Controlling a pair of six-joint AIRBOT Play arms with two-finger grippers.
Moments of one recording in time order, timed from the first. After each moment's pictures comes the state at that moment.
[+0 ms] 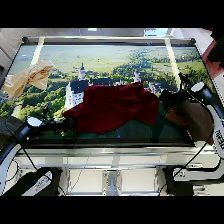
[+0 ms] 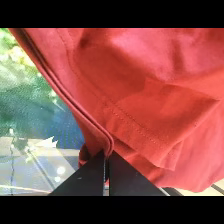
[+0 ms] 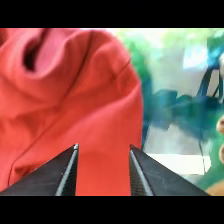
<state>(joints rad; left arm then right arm) 0.09 -1.04 0.44 0.81 -0.78 -1.34 -0.22 -1.49 1.11 -1.03 0.95 1.31</state>
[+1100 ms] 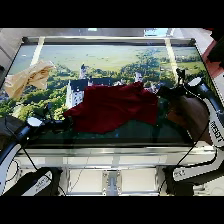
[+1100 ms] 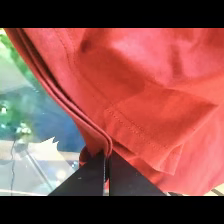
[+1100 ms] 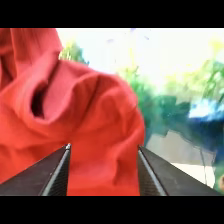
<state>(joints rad) 0.09 -1.04 0.44 0.81 -0.76 -1.33 -0.22 -1.61 1.26 -1.01 0.97 1.28</state>
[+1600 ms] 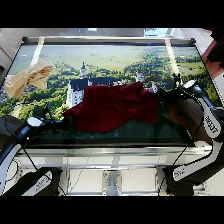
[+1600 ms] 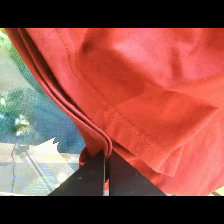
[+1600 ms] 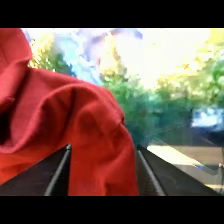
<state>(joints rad) 0.09 -1.04 0.44 0.81 -0.75 -1.33 -0.22 -1.73 1.28 -0.97 0.98 1.31</state>
